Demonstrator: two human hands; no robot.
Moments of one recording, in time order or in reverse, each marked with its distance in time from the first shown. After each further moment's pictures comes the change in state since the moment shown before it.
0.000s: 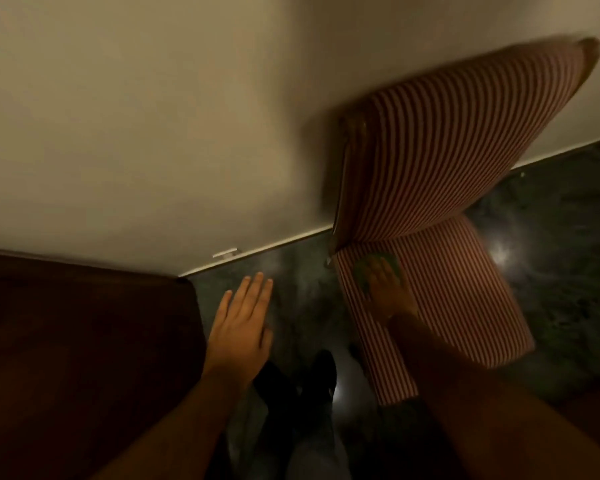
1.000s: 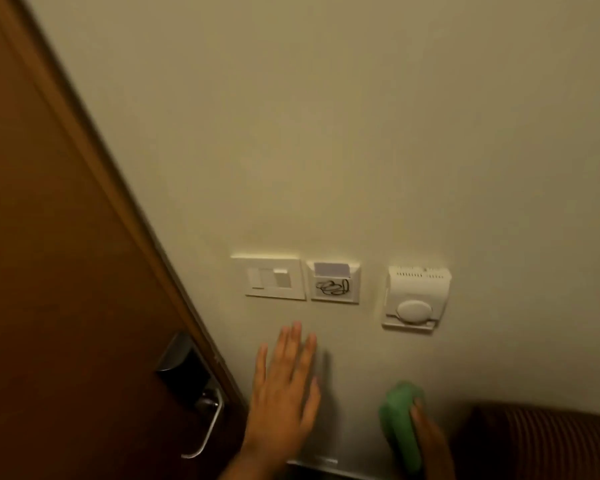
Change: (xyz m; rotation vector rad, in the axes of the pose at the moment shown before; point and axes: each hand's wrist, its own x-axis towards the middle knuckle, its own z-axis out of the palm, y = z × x) left_hand -0.104 -0.035 -0.352 0.255 1.011 -0.205; right_hand -0.145 -0.251 -0.330 0.621 1.429 -0.851
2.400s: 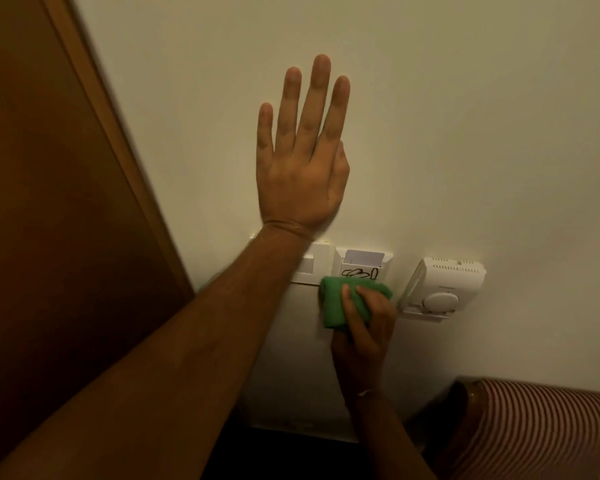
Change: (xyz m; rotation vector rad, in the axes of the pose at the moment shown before) left_hand 0.266 -0.060 -0.069 -0.054 0.816 0.042; right_hand 0.079 -0.059 0.117 -0.134 0.111 -0.041
